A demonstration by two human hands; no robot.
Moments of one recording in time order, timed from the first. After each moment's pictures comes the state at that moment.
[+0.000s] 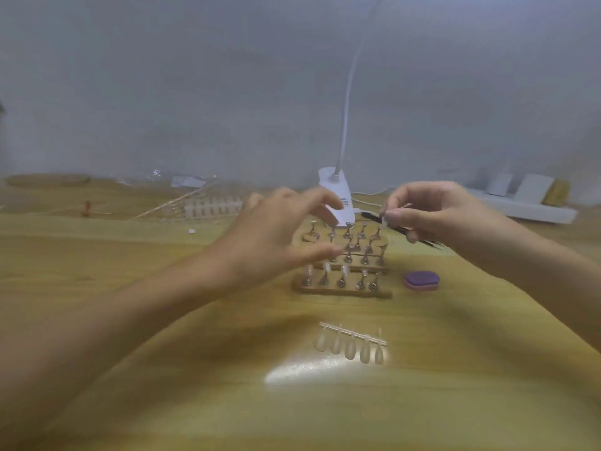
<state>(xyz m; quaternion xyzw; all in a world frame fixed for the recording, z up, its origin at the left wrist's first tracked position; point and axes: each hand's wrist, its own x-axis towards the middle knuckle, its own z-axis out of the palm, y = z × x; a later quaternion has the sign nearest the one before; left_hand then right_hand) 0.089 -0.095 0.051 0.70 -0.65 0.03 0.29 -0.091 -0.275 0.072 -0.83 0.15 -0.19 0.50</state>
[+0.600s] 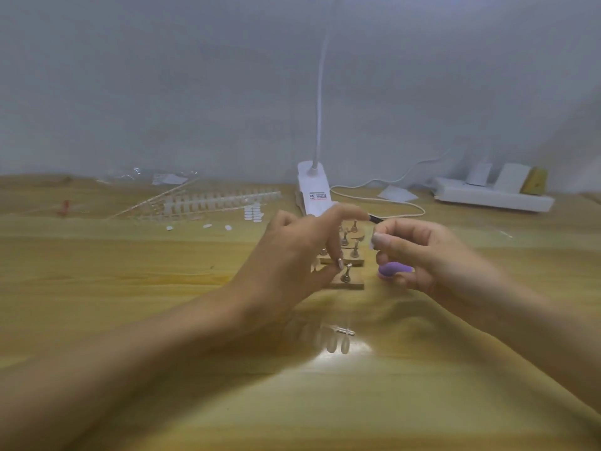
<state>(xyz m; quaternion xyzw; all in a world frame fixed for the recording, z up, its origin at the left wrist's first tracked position) 0.032 -0.118 0.026 0.63 -0.68 0.10 0.36 -0.126 -0.244 0.042 -0.70 0.22 -0.20 0.65</state>
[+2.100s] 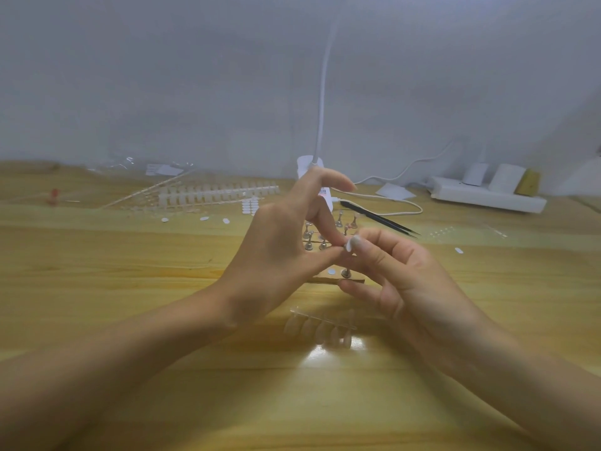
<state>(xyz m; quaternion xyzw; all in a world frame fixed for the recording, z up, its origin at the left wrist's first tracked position) 0.027 -0.103 0.040 0.59 -0.63 0.03 0.50 -0.114 -0.193 0.027 -0.58 0.16 -0.27 0.75</state>
